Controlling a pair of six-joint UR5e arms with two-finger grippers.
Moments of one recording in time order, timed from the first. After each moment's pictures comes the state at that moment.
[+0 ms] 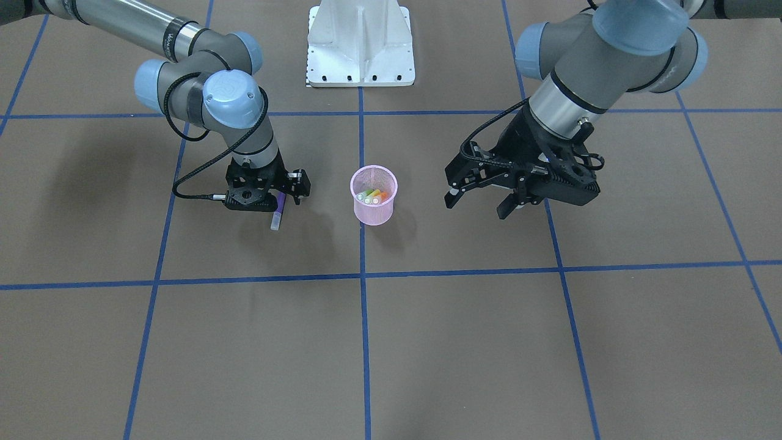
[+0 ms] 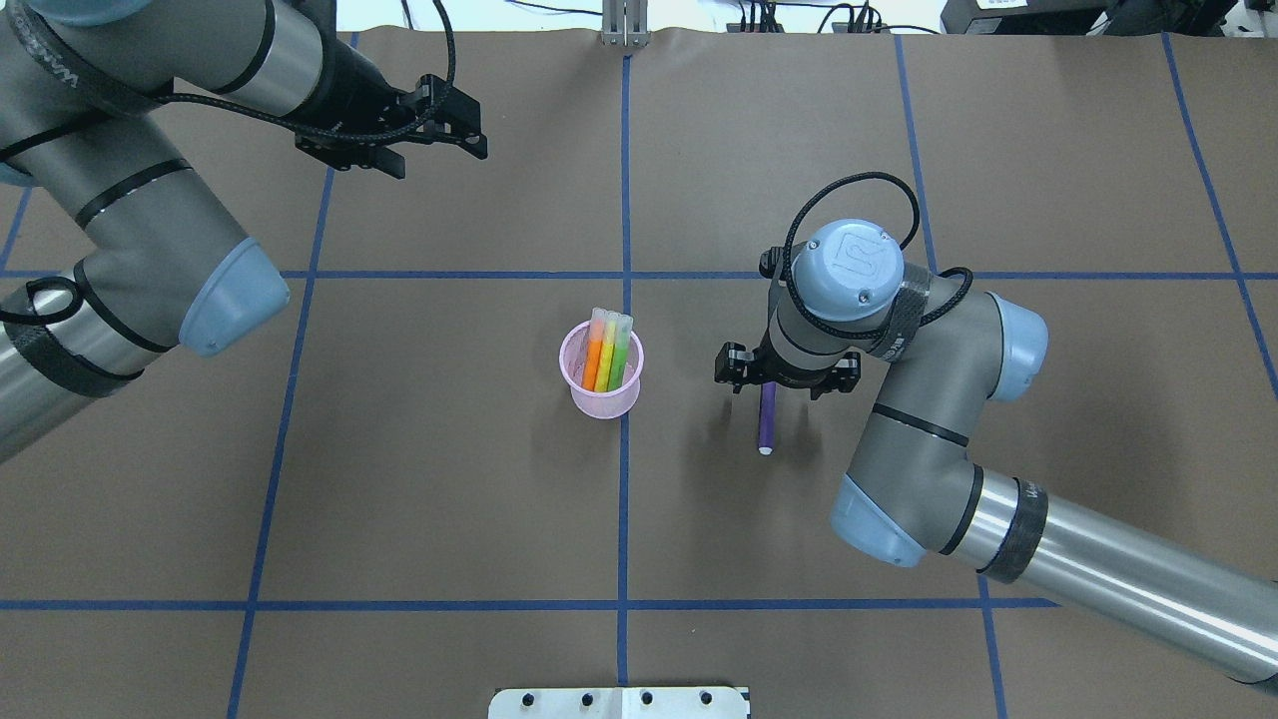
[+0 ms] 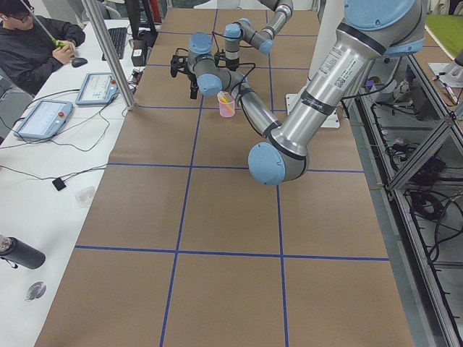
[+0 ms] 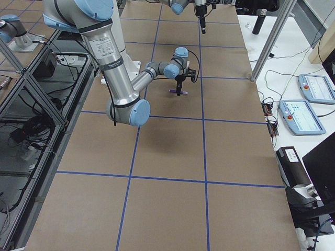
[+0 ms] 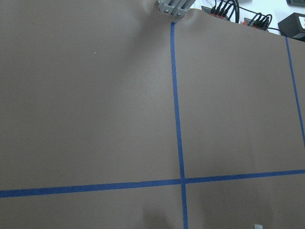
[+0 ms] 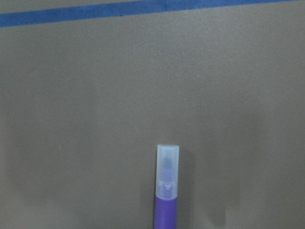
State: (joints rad) left arm -0.90 -2.18 -1.71 -1.96 -2.16 -1.17; right arm 0.56 -1.05 1.62 -1.46 1.93 1.25
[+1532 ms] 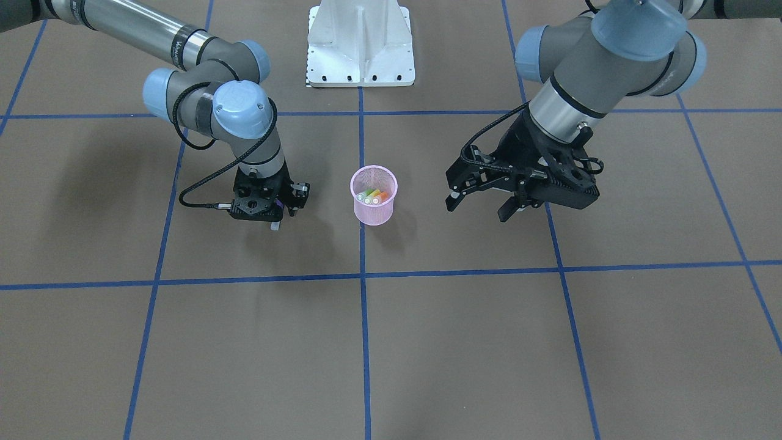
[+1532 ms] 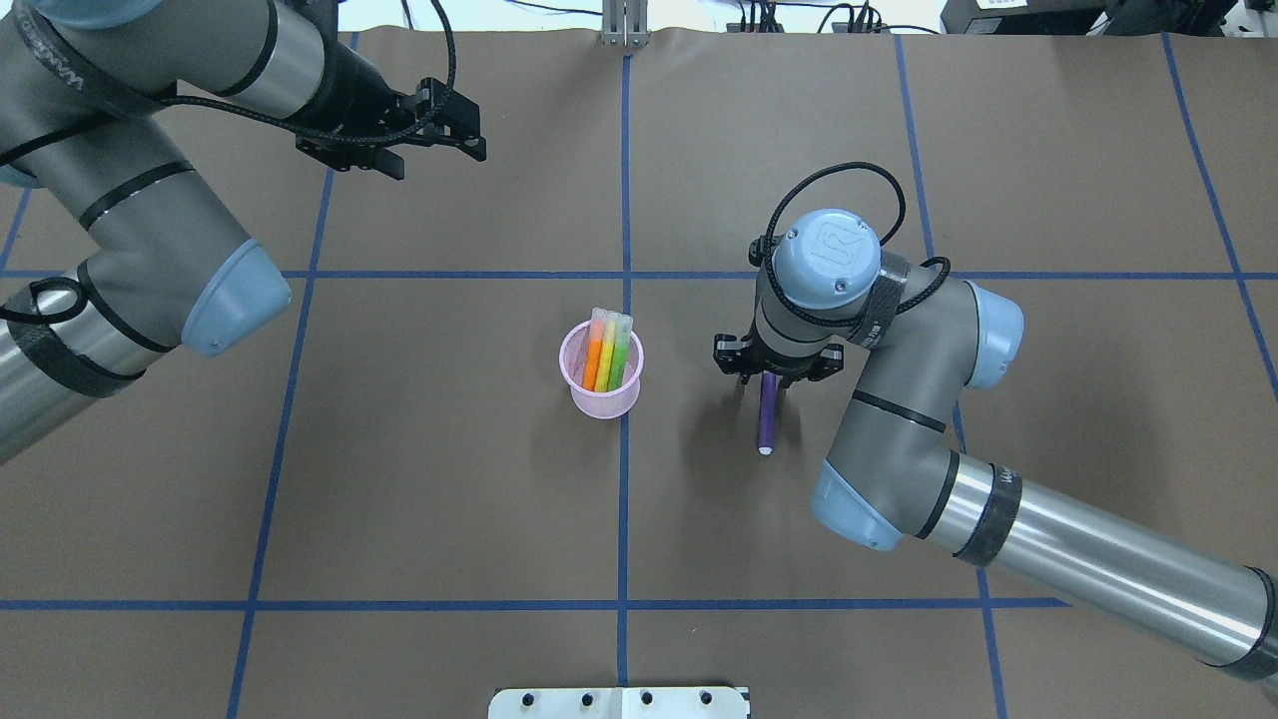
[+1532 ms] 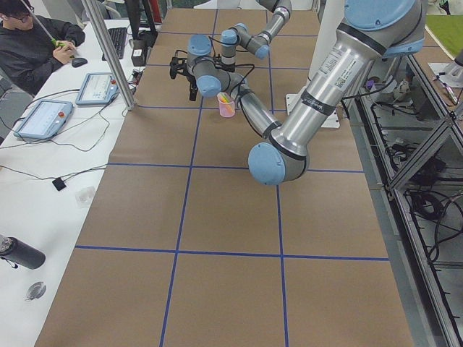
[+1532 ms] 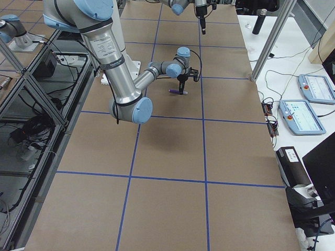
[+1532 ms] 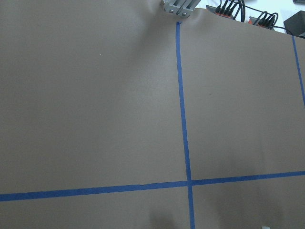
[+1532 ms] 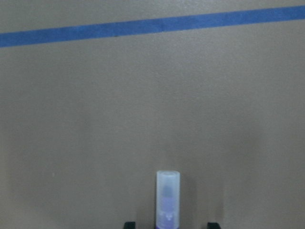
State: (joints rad) left arm -0.90 -2.18 -1.70 -1.96 -2.16 -1.16; right arm 0.57 -1.00 1.57 -1.46 1.91 1.25
